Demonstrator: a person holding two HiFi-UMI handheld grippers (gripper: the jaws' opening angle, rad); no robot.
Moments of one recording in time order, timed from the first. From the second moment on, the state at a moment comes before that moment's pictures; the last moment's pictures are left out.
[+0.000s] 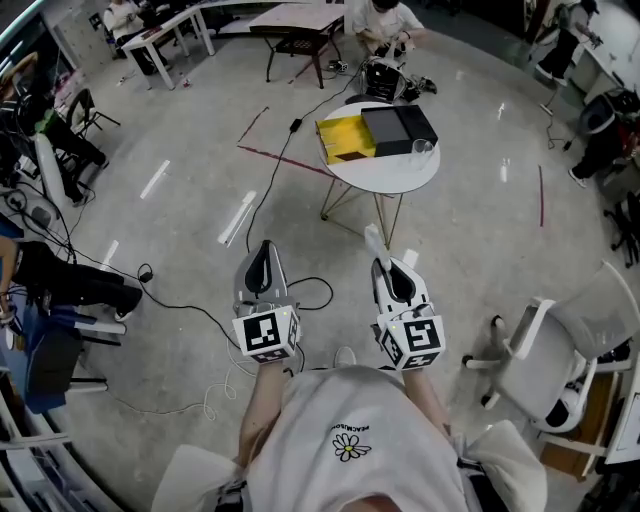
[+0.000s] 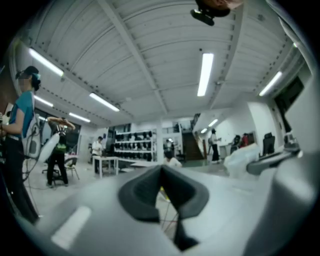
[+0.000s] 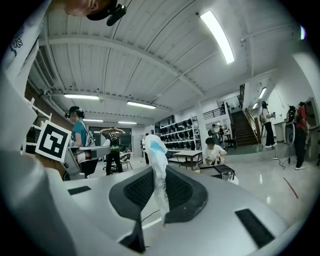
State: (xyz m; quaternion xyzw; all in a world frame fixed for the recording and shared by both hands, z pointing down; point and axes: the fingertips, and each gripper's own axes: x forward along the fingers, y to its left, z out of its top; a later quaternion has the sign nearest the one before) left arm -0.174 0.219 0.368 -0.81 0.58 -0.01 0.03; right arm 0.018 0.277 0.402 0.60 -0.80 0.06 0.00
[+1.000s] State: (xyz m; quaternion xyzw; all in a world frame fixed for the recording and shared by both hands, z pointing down) left arm -0.096 0.111 0.372 -0.84 0.54 0.00 0.04; right arm 0.080 0.190 0.413 0.62 -0.78 0.07 -0.02
